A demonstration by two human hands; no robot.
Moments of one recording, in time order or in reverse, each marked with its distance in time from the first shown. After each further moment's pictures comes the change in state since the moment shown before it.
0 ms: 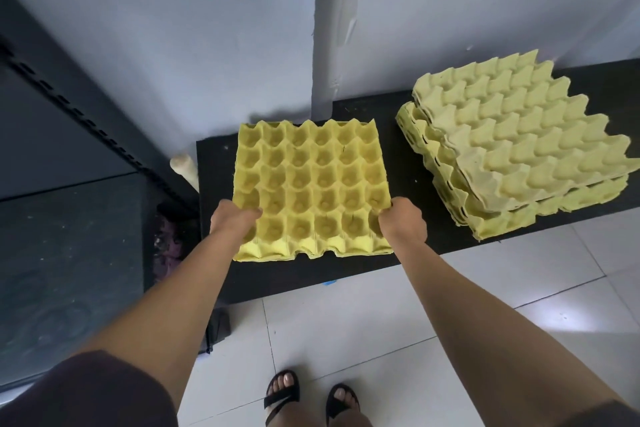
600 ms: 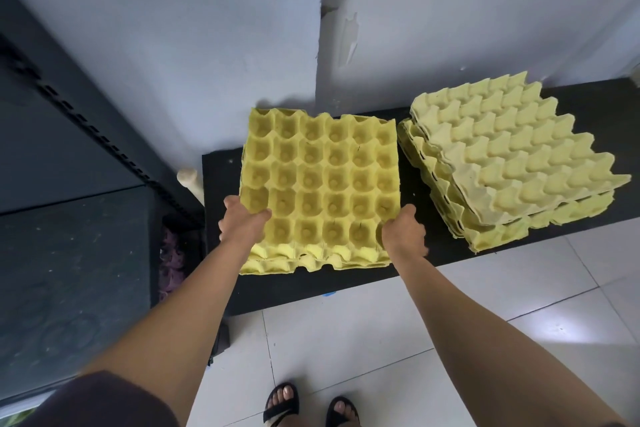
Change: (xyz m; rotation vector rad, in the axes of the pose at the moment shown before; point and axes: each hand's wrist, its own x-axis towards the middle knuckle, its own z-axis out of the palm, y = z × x) left_hand -0.019 0.018 -0.004 -0.105 0.029 0.108; right_hand -0.013 -0.005 -0.007 0.138 0.064 0.036
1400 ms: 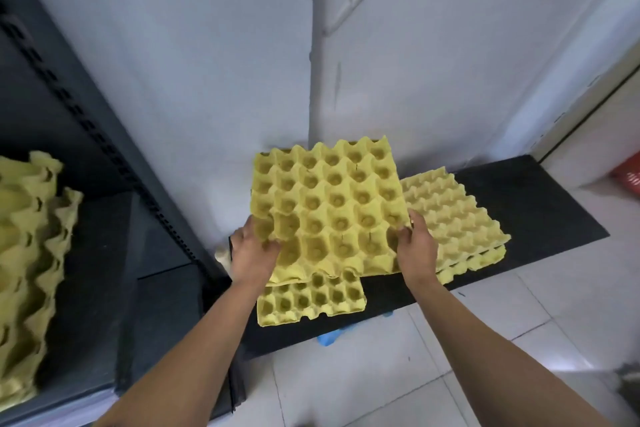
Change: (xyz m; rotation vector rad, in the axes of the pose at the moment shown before) left_hand -0.167 0.133 -0.119 0.182 0.032 0.428; right_hand -0.119 -0.076 -0.204 0.317 0.270 -0.362
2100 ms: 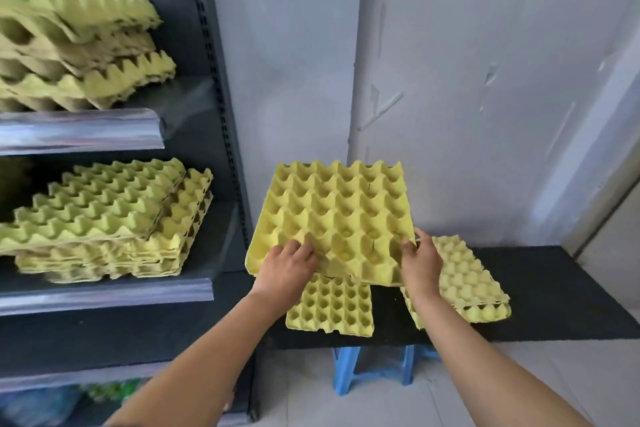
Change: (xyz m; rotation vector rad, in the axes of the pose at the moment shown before) left_hand -0.259 0.069 -0.083 1.065 0.270 0.726; right_hand -0.130 -0.073 -0.167 0.300 -0.015 -0.222
